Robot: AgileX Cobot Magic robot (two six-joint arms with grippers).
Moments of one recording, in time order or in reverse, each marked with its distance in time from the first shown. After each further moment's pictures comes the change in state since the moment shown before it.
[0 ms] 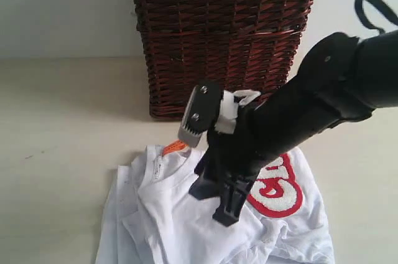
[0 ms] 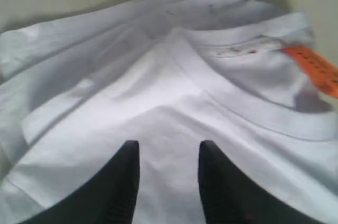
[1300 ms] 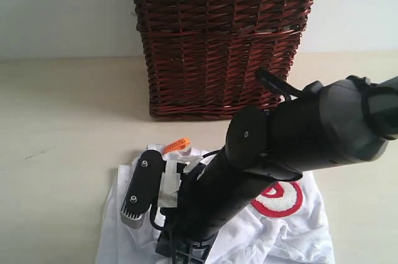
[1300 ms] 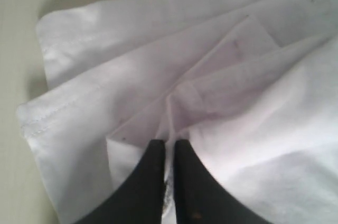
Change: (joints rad) left arm 0.000 0.000 0.000 0.000 0.000 0.000; right arm 0.254 0.153 0.000 -0.026 -0.138 0.128
